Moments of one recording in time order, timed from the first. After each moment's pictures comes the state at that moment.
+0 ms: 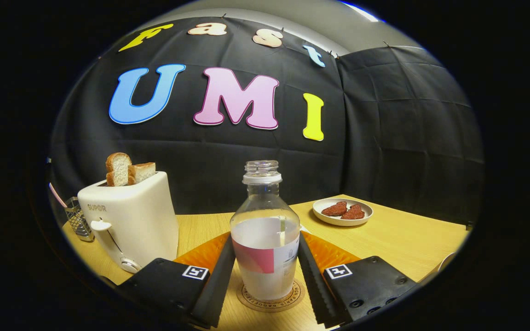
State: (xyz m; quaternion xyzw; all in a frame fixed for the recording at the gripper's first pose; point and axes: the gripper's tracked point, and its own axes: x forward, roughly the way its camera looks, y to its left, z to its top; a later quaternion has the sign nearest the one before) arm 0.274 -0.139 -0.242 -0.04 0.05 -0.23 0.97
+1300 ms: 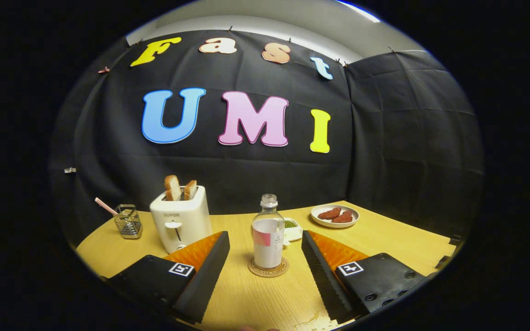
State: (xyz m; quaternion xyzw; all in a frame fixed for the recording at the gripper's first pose) arm 0.138 -0.073 -0.145 -0.04 0.04 -0.16 0.99
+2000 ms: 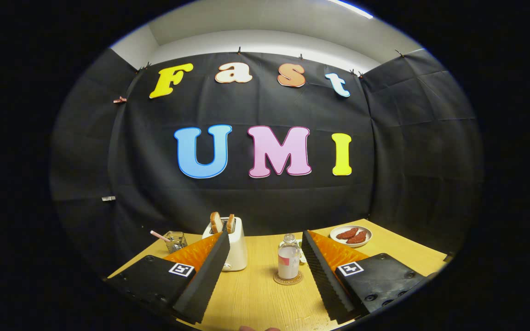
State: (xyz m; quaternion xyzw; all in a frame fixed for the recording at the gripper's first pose) arm 0.081 -0.042 -0.026 -0.01 0.01 -0.06 1.00
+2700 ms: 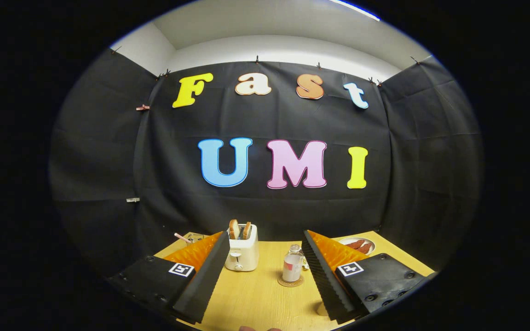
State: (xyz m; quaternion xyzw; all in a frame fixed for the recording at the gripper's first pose) arm 0.040 -0.027 0.024 -0.01 0.01 0.00 1.00
